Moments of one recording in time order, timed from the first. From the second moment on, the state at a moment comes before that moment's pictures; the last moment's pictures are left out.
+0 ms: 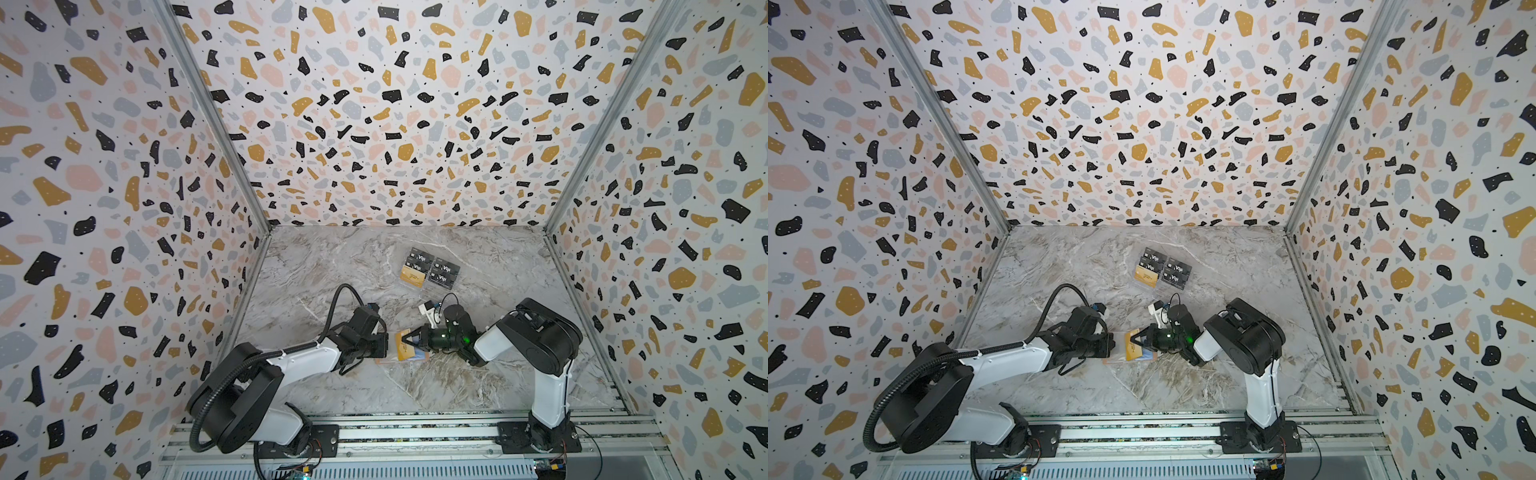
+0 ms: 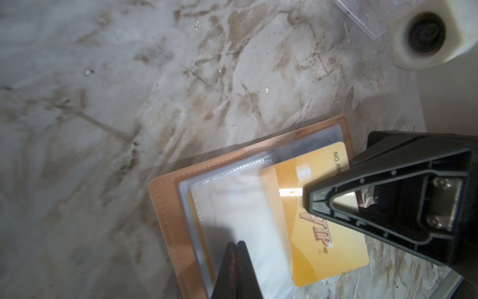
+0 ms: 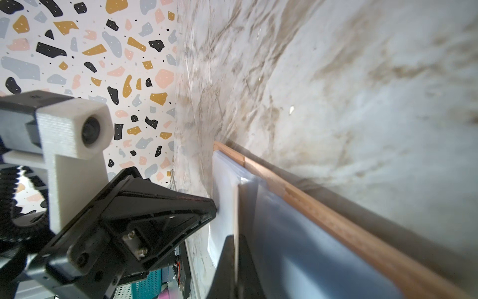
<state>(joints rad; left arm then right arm) -0.65 1.41 0.54 -0.08 0.16 -0.56 0.71 1.94 0.59 0.88 -0.66 1.02</state>
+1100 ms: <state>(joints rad) -0.65 1.40 0.54 -0.07 0.16 -0.56 0.73 1.98 0.54 1.05 -0.59 1.08</state>
